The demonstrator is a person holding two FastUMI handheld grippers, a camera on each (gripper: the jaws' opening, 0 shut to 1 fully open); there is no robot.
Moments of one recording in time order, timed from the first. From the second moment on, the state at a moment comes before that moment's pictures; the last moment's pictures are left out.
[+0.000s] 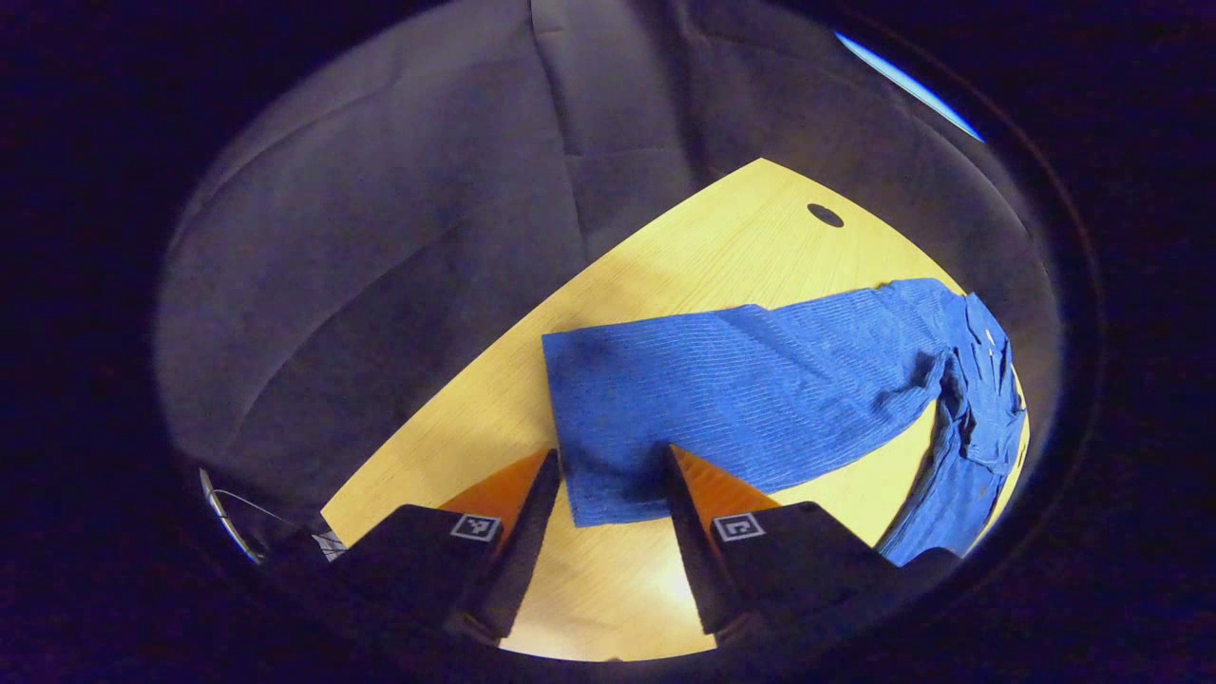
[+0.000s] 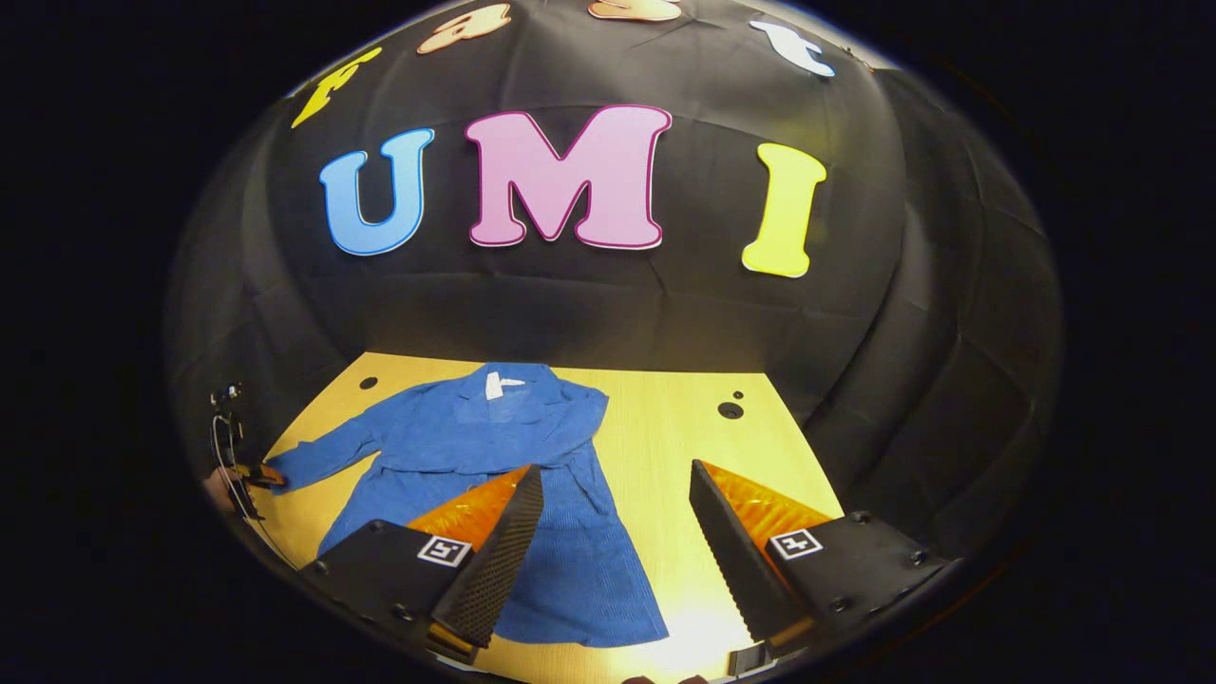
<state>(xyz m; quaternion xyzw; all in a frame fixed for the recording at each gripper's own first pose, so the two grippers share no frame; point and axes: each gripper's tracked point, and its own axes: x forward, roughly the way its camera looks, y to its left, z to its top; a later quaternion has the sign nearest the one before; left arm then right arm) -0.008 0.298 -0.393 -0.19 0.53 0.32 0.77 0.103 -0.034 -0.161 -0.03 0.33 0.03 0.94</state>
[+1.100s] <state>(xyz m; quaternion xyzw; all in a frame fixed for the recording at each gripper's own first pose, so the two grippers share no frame) 0.133 0.160 -0.266 -0.26 0.36 0.19 0.87 0.093 -0.091 -0.182 0.02 0.34 0.00 0.94</state>
